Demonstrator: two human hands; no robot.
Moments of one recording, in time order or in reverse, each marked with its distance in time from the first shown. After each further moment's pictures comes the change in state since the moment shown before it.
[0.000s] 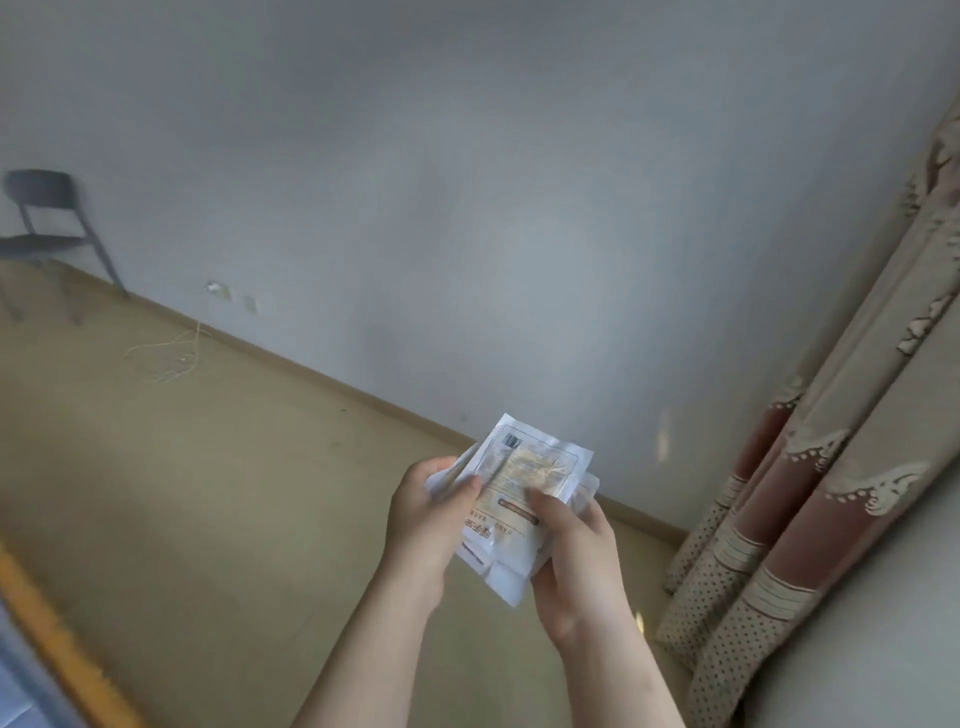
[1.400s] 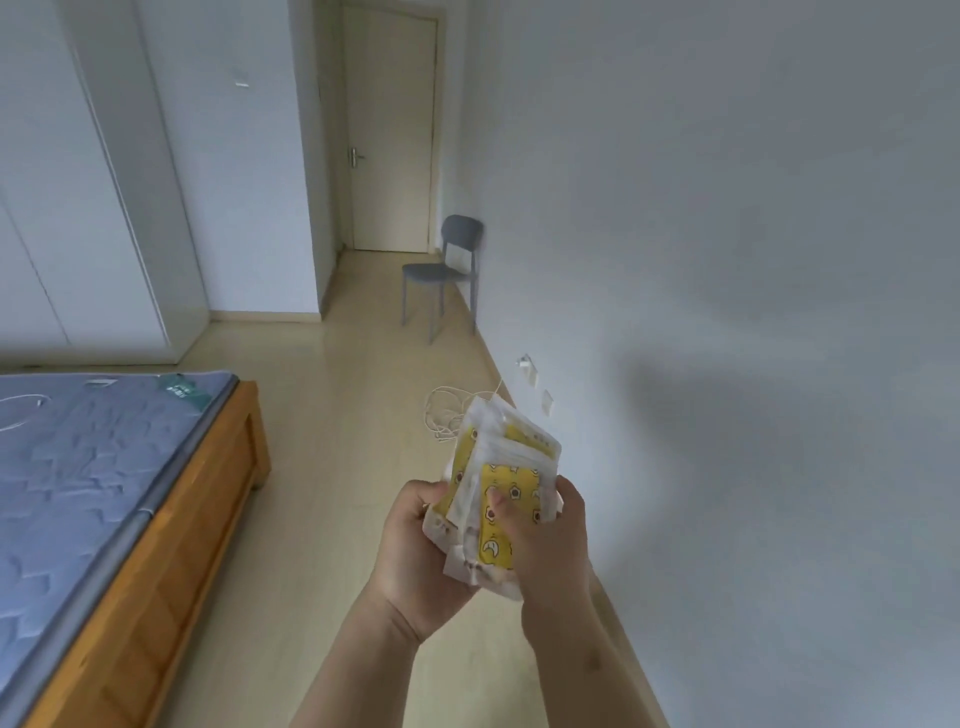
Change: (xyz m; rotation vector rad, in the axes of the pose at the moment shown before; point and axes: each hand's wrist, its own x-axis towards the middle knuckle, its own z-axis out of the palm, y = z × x) left_hand 0.714 0.143 -0.189 -0.774 0.148 0.165; right_hand 0.710 0.161 0.474 -0.684 -0.638 0.117
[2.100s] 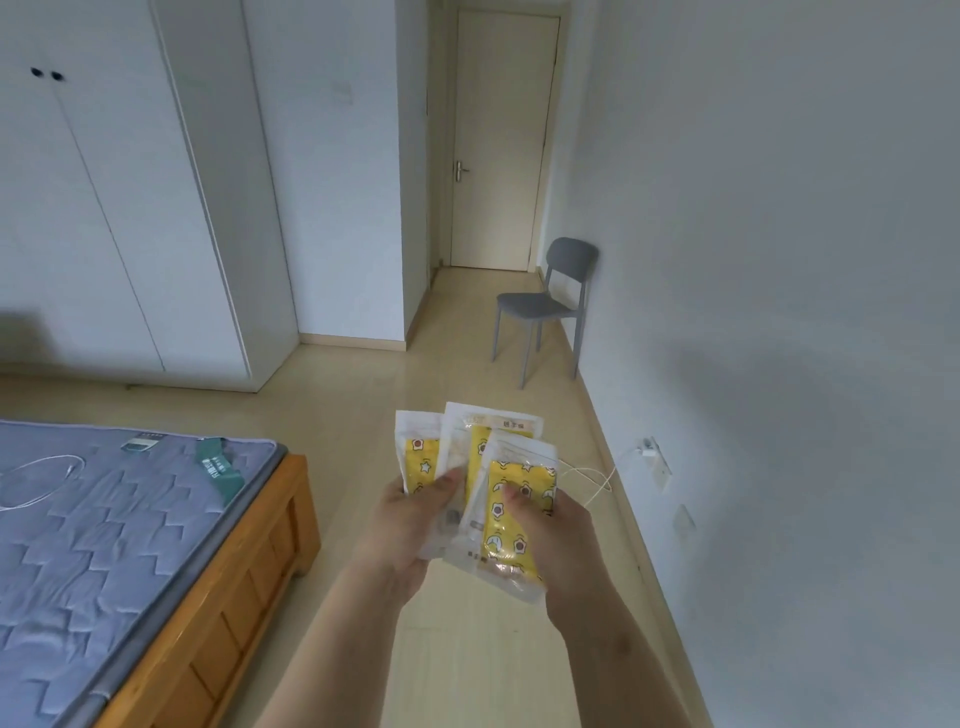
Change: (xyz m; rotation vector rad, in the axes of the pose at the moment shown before) left_hand 0.292 0.303 -0.182 0.361 0.617 0.314; right_hand 0.354 -0.066 0.307 -0.038 -0.424 0.071
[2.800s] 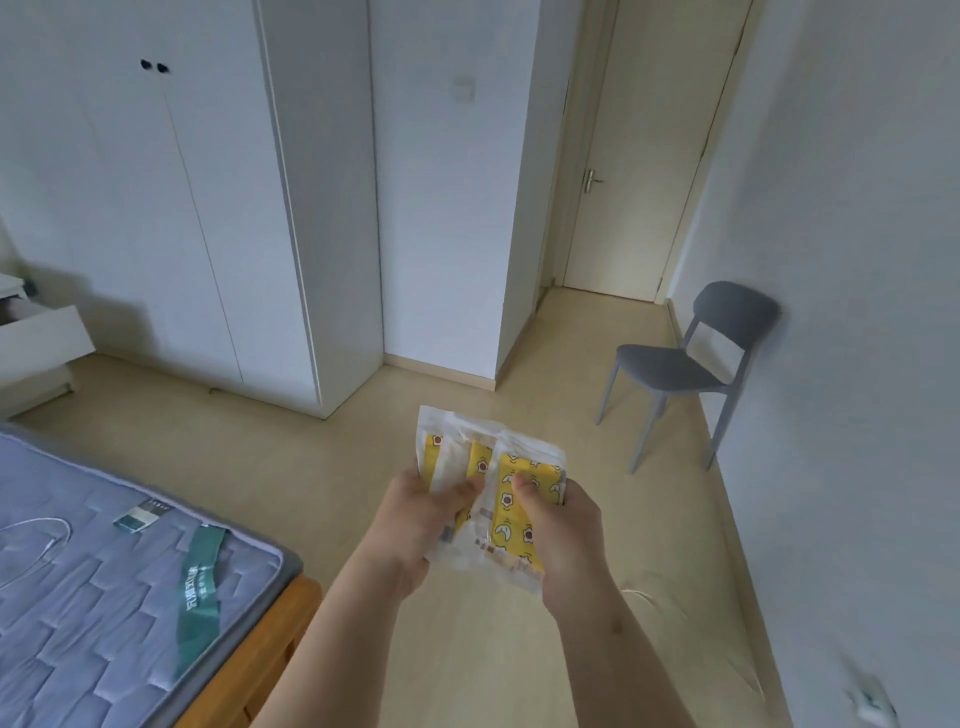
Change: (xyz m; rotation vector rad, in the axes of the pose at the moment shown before) left_hand 0.428 0.098 -0.010 0.115 0.231 0.132; right_hand 0.461 -0.084 0.128 0.011 -0.188 0.094
